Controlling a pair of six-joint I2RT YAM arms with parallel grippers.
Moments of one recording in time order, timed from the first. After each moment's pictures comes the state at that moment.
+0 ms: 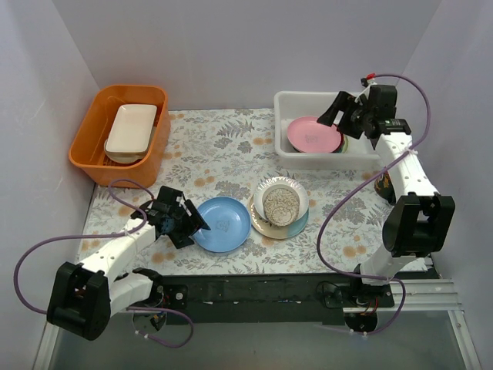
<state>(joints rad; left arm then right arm) -0.35 1.07 0.54 -0.58 0.17 -0.98 0.01 1.63 1.52 -0.44 -0.37 0.44</state>
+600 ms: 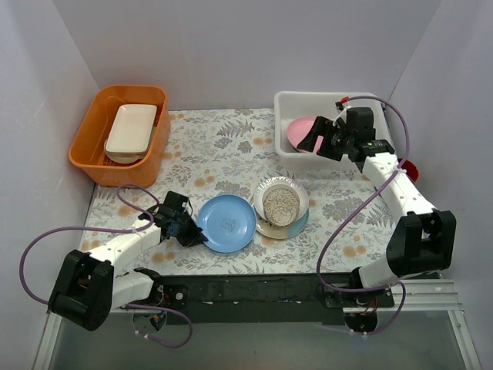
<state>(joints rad) -0.40 1.14 0.47 -0.46 0.16 -1.04 0.17 1.49 1.25 -0.40 -0.38 0.46</state>
